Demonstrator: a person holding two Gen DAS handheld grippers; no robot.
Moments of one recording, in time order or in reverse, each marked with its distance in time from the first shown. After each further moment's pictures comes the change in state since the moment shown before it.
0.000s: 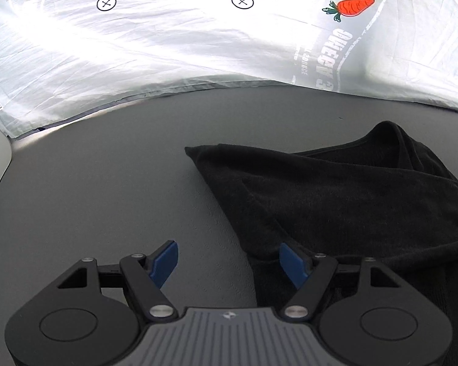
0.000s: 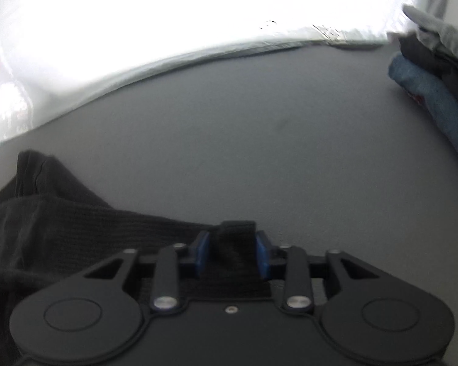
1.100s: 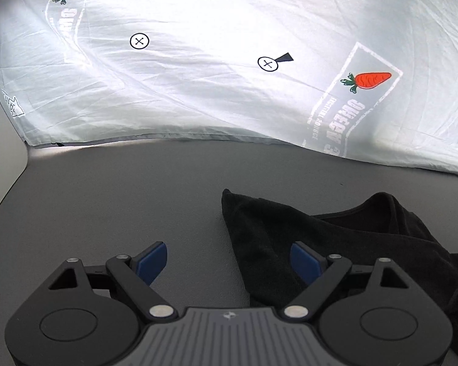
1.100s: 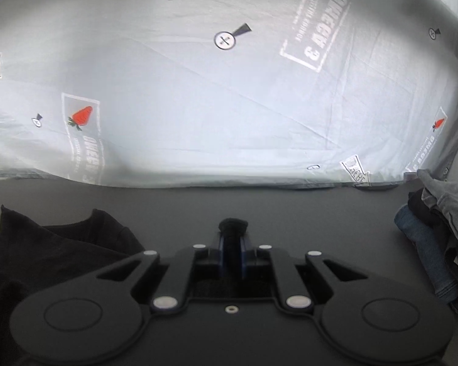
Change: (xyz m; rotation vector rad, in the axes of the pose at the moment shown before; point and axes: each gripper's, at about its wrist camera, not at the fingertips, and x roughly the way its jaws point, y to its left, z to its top) left arm -0.058 0.010 0.012 -0.157 -0.141 -0.003; right arm -0.126 0.069 0.019 -0.228 -0.399 0.109
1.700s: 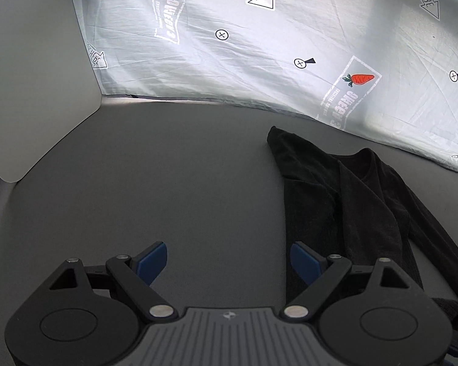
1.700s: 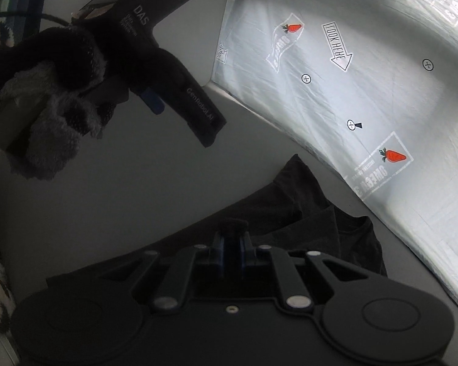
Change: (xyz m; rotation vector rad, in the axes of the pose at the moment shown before) left arm -0.152 0.050 -0.141 -0.126 -0.006 0.036; right arm -0.185 0.193 -0.129 -0.677 -0.027 0.584
